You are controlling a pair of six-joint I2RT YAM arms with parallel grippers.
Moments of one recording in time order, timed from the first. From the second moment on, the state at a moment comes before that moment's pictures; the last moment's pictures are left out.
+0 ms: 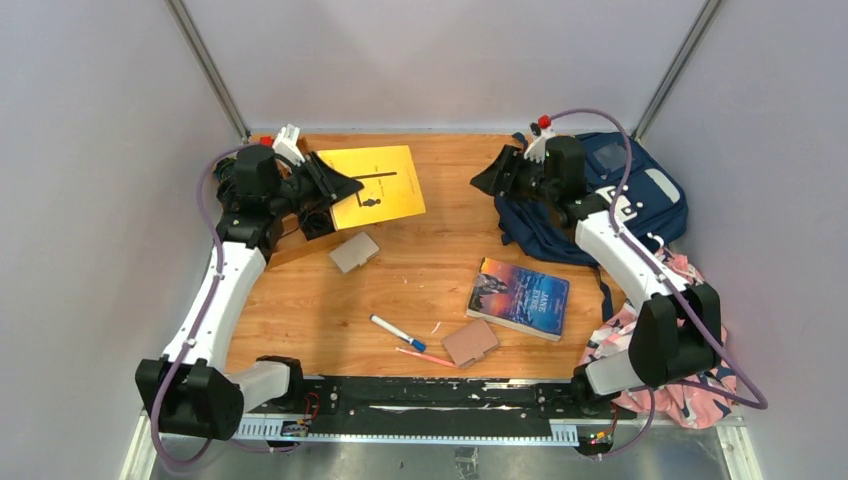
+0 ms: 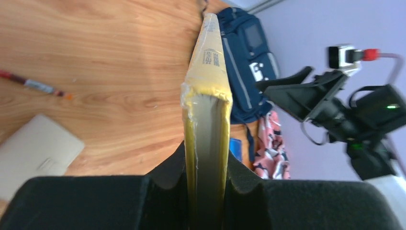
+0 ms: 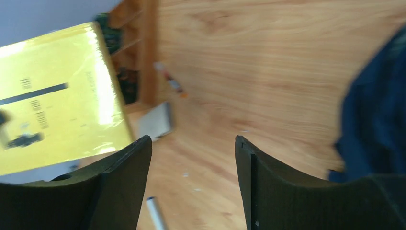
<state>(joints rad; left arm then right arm) -0.09 1.16 1.06 -0.22 0.59 -0.75 0.28 1.43 1.07 0.04 -0.49 0.62</state>
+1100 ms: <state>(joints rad) -0.10 1.08 0.93 -0.29 0.58 -0.62 0.20 1.93 1.48 -0.65 0.03 0.13</state>
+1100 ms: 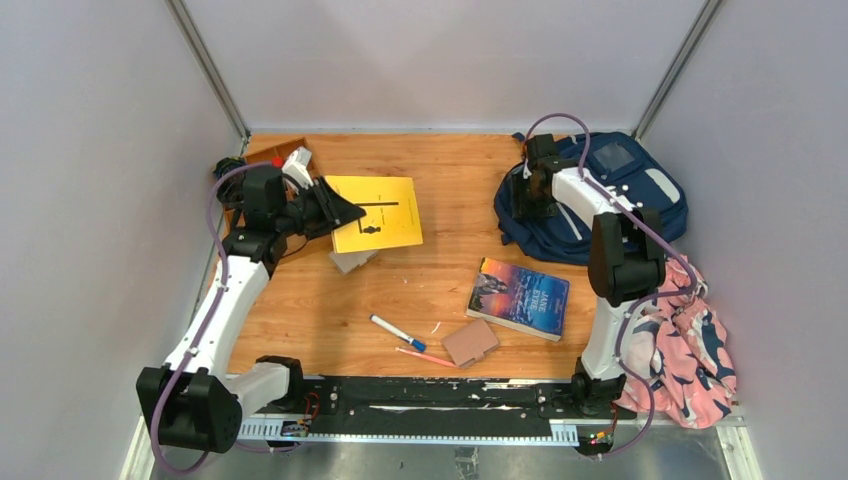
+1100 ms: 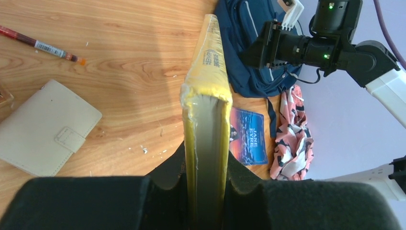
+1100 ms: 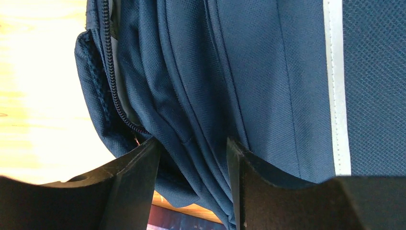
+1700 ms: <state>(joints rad) -0.10 1.13 0.90 -0.22 0.61 -0.66 0.26 1.98 1.79 -0.72 -0.12 0.15</state>
